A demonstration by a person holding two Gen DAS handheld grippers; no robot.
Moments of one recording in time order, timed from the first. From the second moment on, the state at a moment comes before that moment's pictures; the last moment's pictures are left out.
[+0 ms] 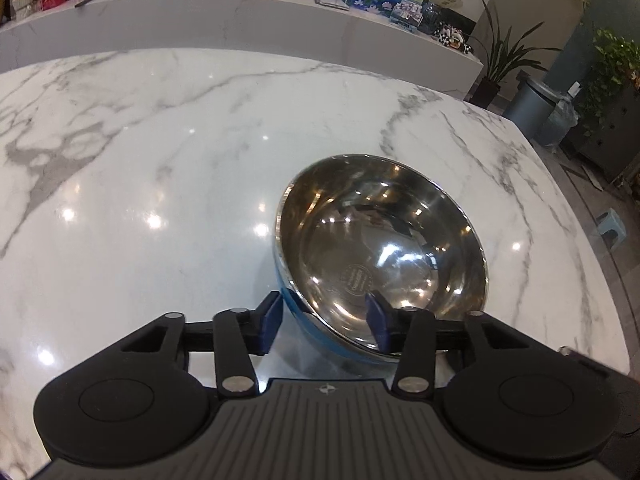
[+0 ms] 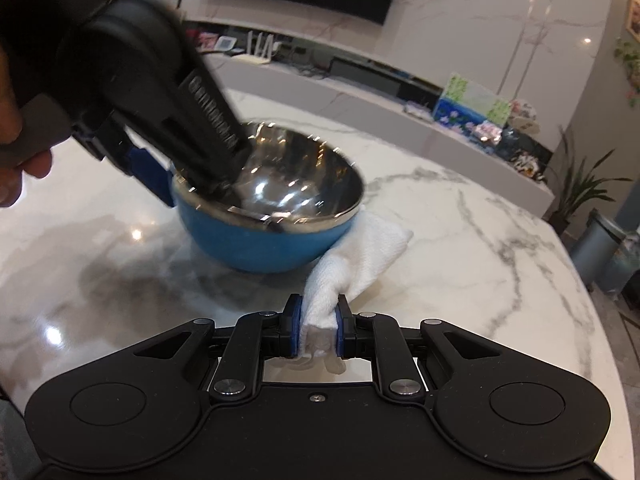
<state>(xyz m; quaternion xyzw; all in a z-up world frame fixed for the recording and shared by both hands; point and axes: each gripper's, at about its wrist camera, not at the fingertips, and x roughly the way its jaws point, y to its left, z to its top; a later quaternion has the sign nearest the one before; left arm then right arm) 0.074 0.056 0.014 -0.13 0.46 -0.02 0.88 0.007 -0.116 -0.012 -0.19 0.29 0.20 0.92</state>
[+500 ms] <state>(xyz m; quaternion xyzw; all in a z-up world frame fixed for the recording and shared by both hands) 0.085 0.052 0.018 -0.07 0.44 -0.02 0.89 -0.001 -0.110 -0.004 -0.20 0.25 0.20 0.93</state>
